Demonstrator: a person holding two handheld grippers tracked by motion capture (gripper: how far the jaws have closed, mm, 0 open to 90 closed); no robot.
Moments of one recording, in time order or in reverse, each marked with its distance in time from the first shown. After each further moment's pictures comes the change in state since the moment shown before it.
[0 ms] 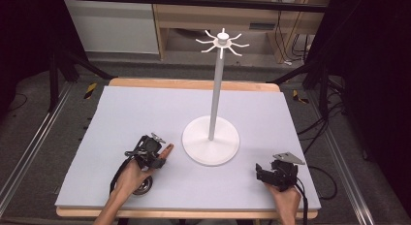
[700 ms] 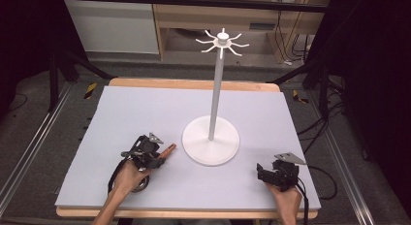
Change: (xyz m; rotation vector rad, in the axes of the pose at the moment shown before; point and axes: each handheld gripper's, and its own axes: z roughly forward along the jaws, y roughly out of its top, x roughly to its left) left arm 0.003 -0.006 -0.010 -0.078 -0.038 0.041; right arm -0.002 -0.001 -0.001 0.000 0.002 0.022
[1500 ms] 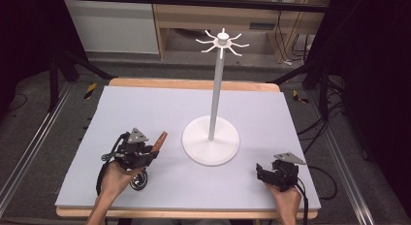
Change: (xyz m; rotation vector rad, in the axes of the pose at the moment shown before) left arm 0.002 -0.008 -0.059 -0.213 0.006 -0.015; right arm 0.000 0.000 0.000 -0.003 -0.001 -0.015
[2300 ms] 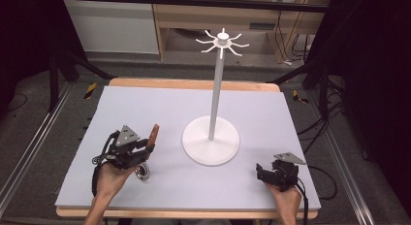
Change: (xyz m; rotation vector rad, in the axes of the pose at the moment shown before) left arm -0.001 0.002 -0.027 -0.153 0.055 0.007; right arm 0.000 0.000 0.000 0.001 0.001 0.000
